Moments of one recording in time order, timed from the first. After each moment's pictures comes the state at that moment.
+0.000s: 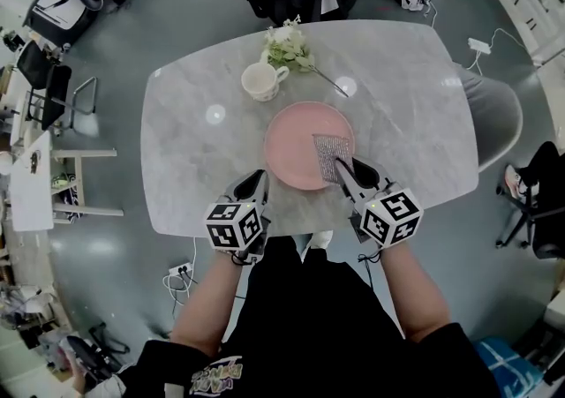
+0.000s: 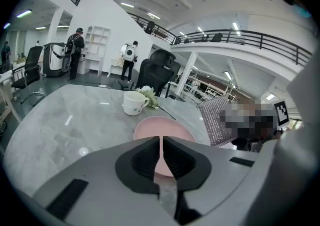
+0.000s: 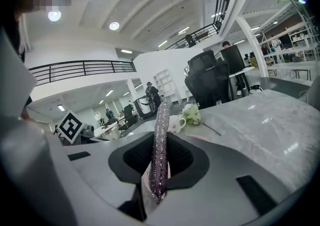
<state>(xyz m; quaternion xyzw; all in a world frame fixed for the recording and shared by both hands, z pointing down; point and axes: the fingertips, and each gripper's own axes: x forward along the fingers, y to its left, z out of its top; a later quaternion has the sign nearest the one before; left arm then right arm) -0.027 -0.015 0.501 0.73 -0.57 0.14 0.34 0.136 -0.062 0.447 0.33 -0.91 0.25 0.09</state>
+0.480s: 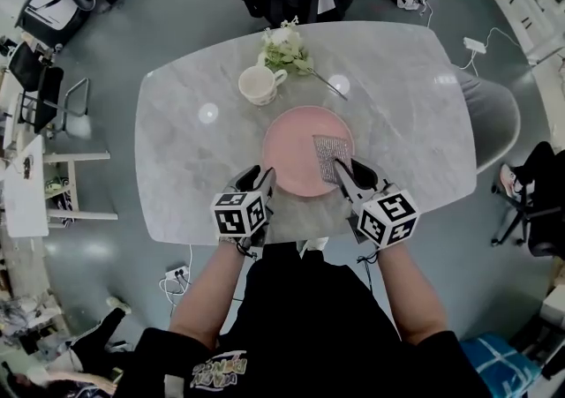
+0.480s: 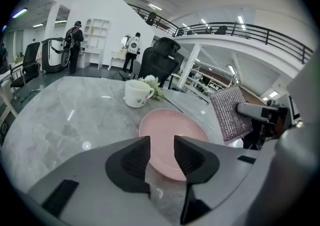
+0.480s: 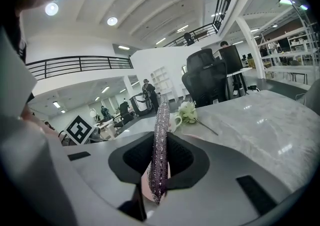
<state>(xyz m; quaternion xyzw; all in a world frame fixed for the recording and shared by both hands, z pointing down) -0.038 -0.046 0.548 0.72 -0.56 0.17 0.37 0.126 -0.079 0.462 0.34 -0.90 0.25 0.11</state>
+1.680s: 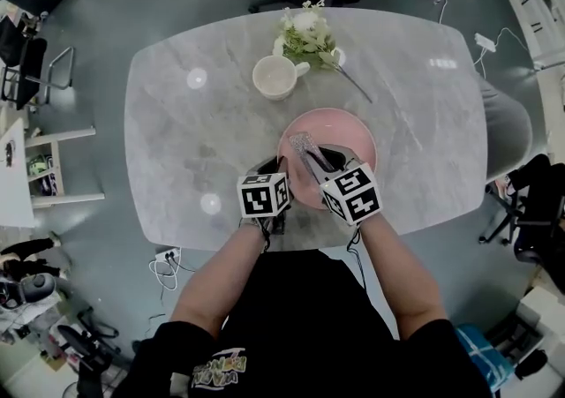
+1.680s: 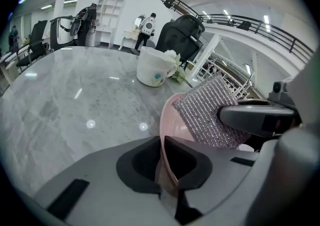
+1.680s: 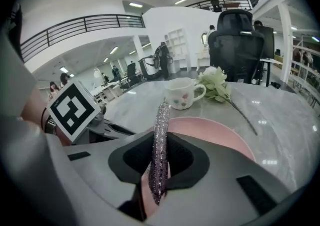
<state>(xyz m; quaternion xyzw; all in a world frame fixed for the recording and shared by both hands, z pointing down) -0.058 -0.100 0.644 0.66 -0.56 0.20 0.47 0.000 -0.131 0.569 0.25 -0.88 0.22 0.33</state>
